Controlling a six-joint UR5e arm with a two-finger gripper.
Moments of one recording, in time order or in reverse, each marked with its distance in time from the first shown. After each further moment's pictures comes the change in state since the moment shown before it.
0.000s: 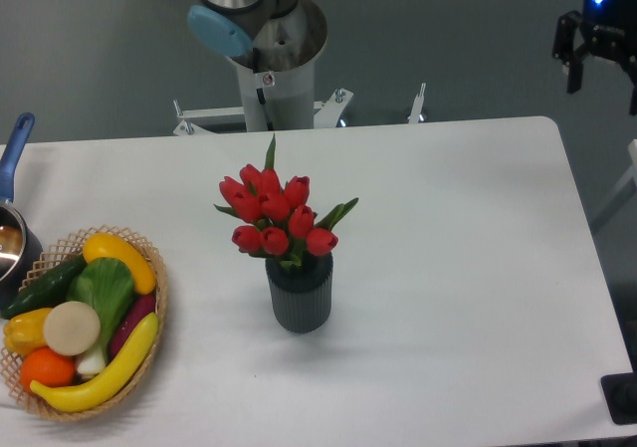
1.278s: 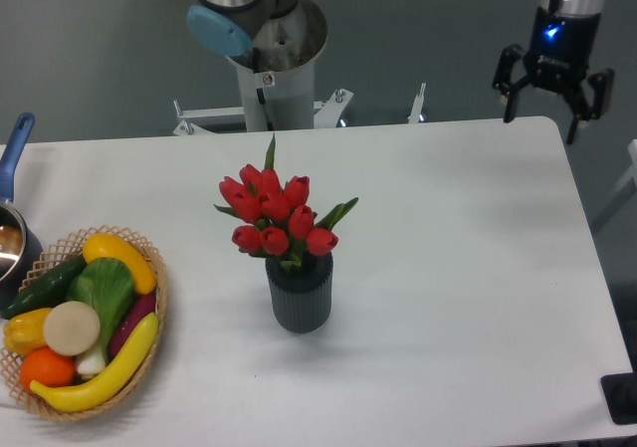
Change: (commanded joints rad) arm -0.029 0.049 -0.216 0.003 -0.176 -0.224
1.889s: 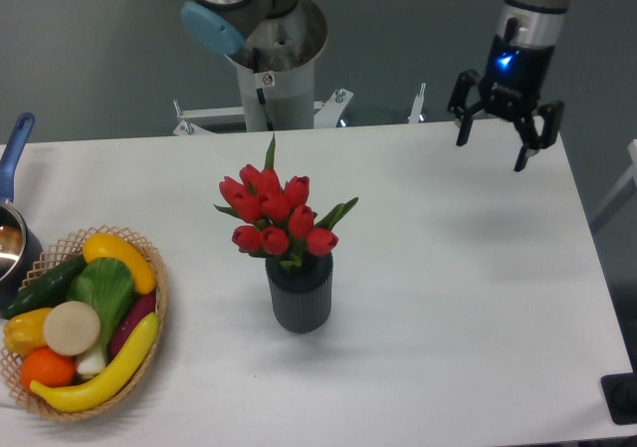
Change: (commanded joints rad) arm -0.080 0.023 -0.114 0.068 -0.095 -0.002
